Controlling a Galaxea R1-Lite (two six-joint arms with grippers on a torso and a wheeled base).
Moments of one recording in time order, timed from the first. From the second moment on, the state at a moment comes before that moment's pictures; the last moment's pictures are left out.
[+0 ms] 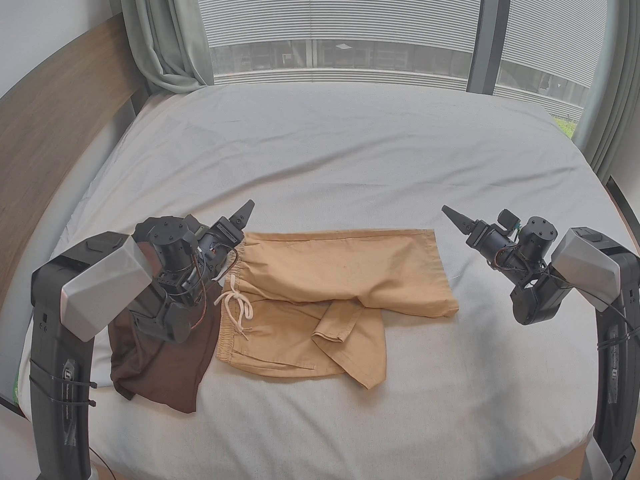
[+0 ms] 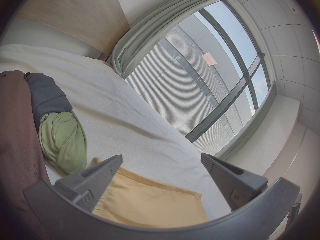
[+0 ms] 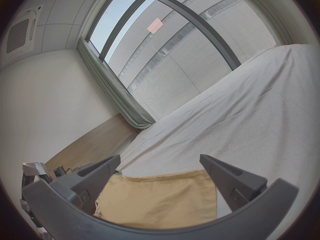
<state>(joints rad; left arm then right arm) -0.23 2.48 -1.20 -1.39 -0.06 -0.72 0.04 2.52 -1.22 -1.49 0.50 0.61</state>
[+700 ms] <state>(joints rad) -0.24 2.32 -0.87 -1.35 -0.16 -0.72 0.20 2.32 -0.74 -1.54 0.50 0.51</state>
